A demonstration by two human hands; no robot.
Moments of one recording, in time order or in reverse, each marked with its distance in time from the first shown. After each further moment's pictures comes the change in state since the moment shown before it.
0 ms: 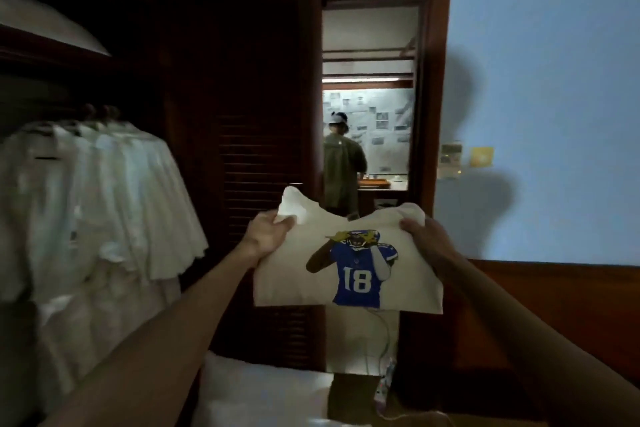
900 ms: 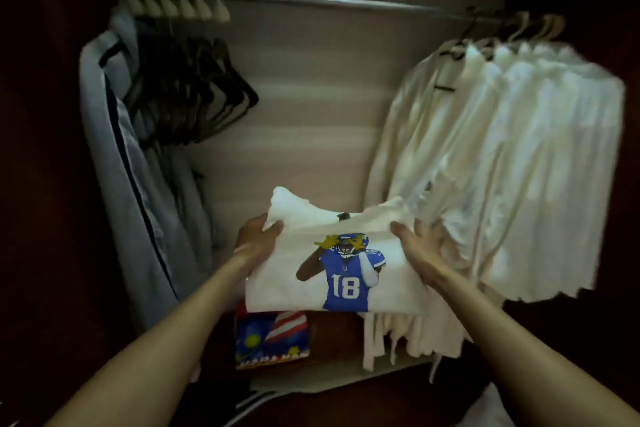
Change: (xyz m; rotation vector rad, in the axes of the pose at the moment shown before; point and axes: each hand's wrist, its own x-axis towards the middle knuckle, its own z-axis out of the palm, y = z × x) left_hand -0.050 -0.367 -0.421 0.192 1.138 -0.666; right_hand 0.090 -0.016 0.766 0.142 -1.130 -0.192
